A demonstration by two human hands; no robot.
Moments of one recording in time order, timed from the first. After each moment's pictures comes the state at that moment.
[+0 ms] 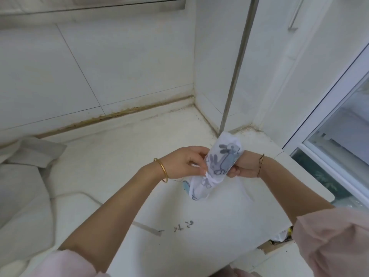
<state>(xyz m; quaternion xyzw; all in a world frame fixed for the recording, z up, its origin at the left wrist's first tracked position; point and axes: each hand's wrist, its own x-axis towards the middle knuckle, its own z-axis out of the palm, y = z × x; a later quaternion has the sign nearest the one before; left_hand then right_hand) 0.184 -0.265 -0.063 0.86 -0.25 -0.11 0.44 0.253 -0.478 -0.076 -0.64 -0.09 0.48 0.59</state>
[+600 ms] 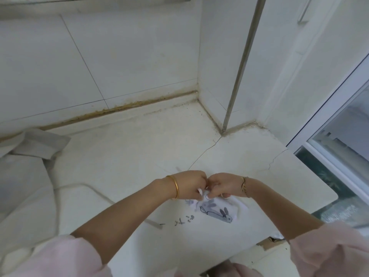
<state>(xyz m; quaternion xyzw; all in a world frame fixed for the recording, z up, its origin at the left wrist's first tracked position) 0.161 -0.288 -0.119 0.92 -0.26 -0.24 0.17 0.208 -0.457 -0.115 -0.77 -0.19 0.51 0.33</state>
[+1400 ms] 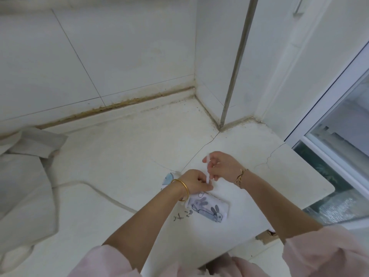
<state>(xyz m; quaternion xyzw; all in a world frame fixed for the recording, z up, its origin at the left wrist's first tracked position) 0.155 -0.317 -0.140 0.83 0.10 -0.27 0.49 0.211 -0.453 -0.112 -0.80 -0.12 0.31 0.50</state>
